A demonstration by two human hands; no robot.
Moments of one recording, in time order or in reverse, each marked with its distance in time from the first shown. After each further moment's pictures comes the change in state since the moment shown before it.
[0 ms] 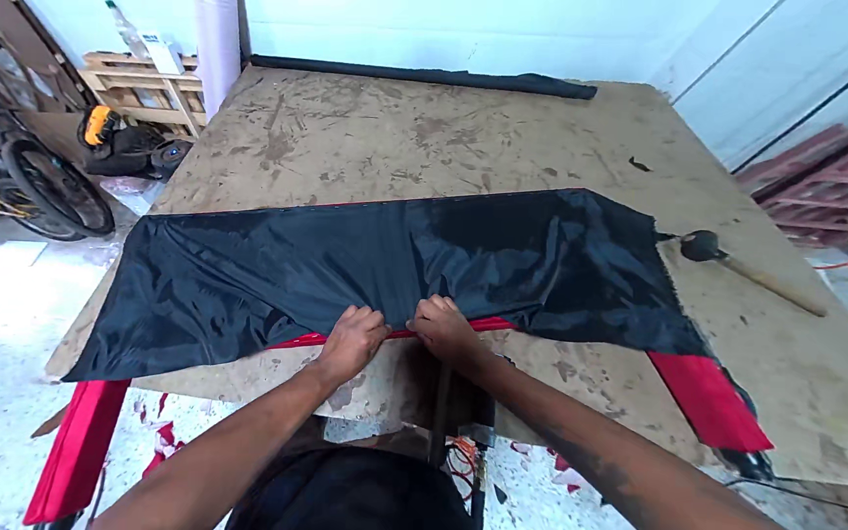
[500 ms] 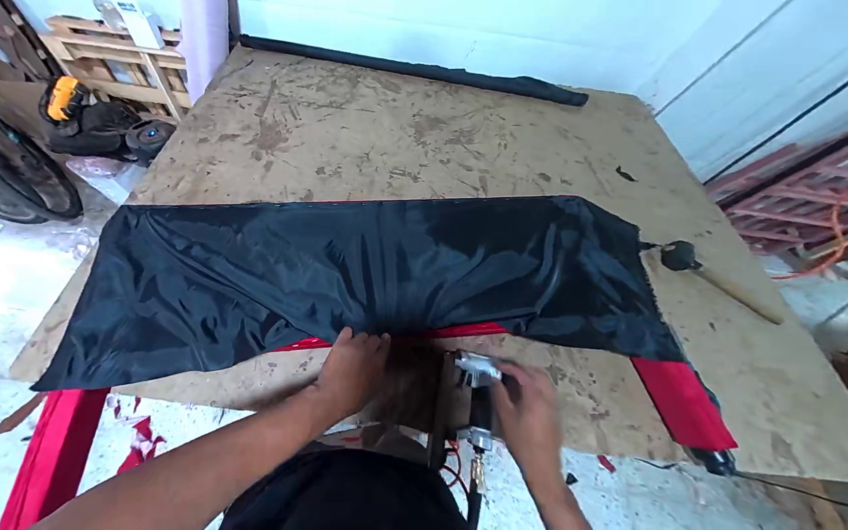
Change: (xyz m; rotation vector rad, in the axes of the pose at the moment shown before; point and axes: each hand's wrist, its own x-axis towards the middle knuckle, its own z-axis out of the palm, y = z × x) left_hand 0.012 0.038 -0.057 0.042 -0.594 -0.222; right_hand -0.109 -0.068 -0.052 0.105 0.218 1.033
